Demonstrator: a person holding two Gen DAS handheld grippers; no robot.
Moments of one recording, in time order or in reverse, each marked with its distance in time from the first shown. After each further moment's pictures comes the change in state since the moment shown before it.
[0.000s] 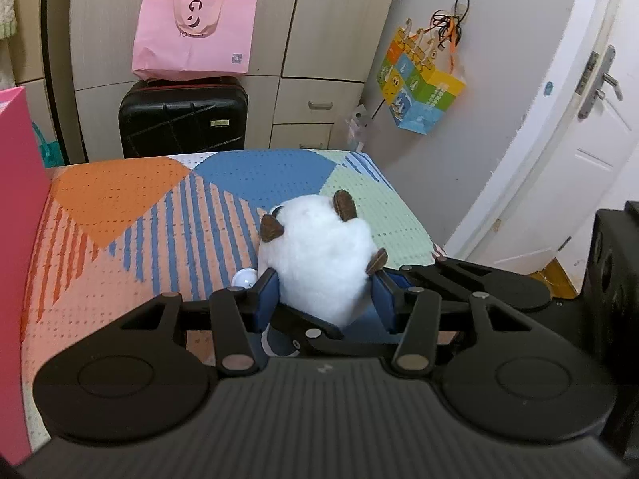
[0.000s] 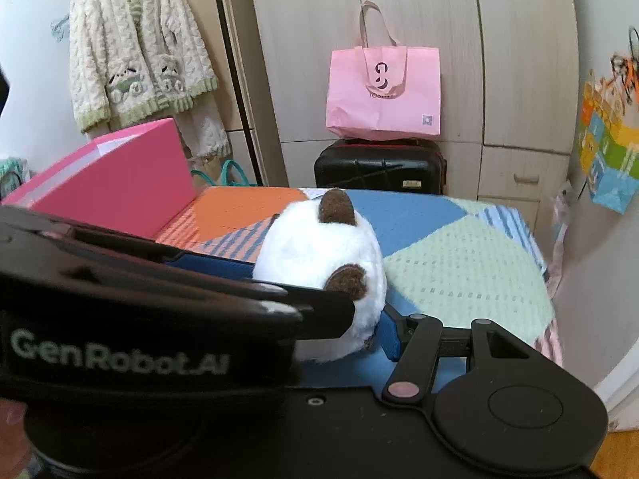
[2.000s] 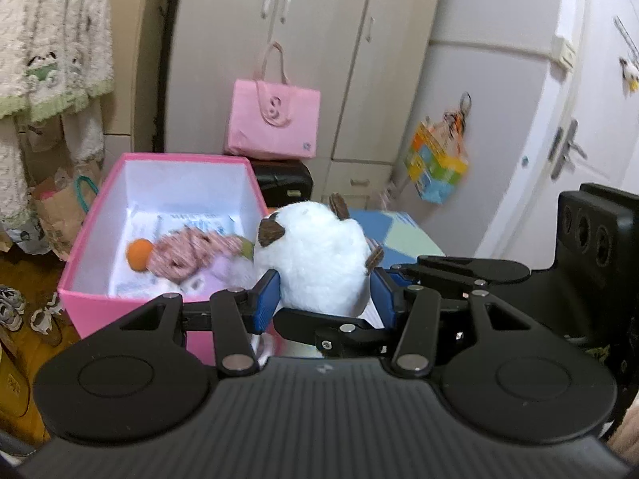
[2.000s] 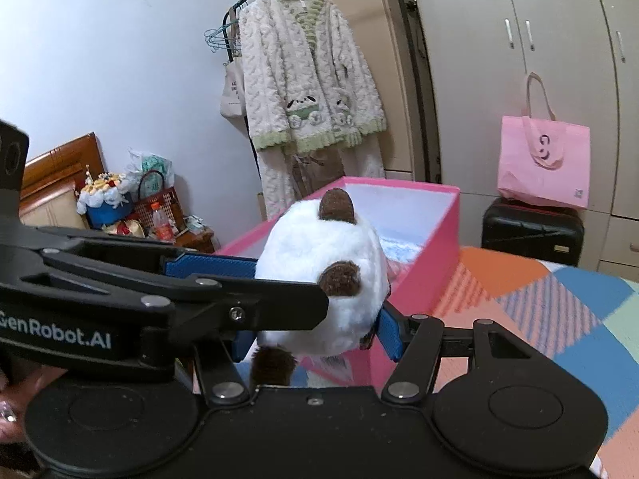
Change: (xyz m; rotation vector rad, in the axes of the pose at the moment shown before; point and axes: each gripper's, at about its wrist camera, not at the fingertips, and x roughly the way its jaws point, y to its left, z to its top) left arm -0.279 0.097 -0.071 -0.021 -0.252 0.068; right arm -0.103 0.235 0.024 -0.157 -0.088 0.313
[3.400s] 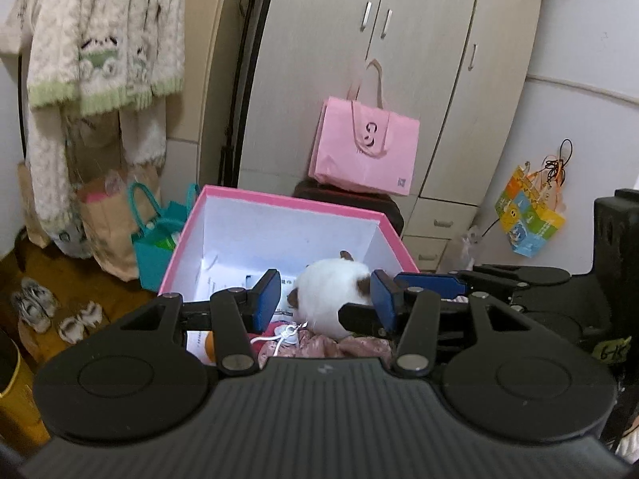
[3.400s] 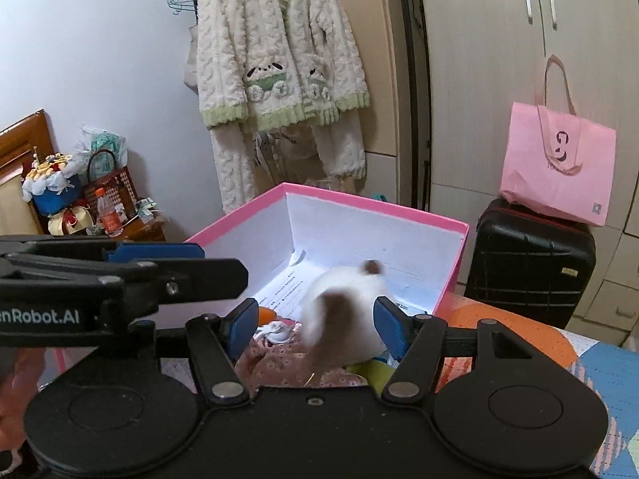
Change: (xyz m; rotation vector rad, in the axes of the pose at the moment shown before) left arm 0.101 0.113 0.047 -0.097 -0.071 0.181; right arm 0.150 -0.063 0.059 -0.040 0.095 -0.065
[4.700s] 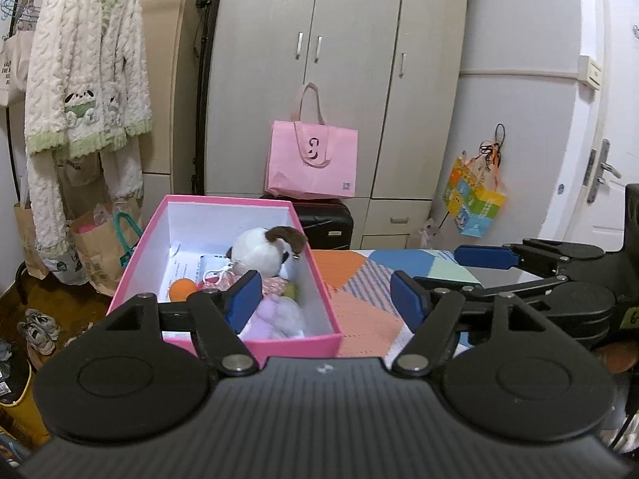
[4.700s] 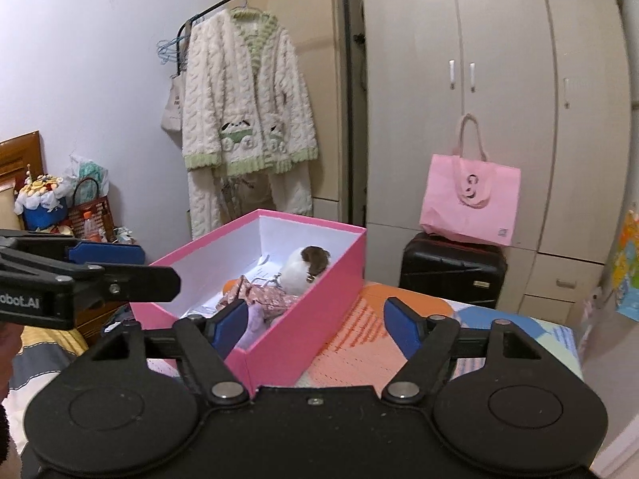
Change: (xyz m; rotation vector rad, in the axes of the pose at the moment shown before) left arm -0.130 -0.088 -0.047 0.121 -0.060 -0.060; right arm -0.189 0.023 -0.071 -0.010 -0.165 -0.184
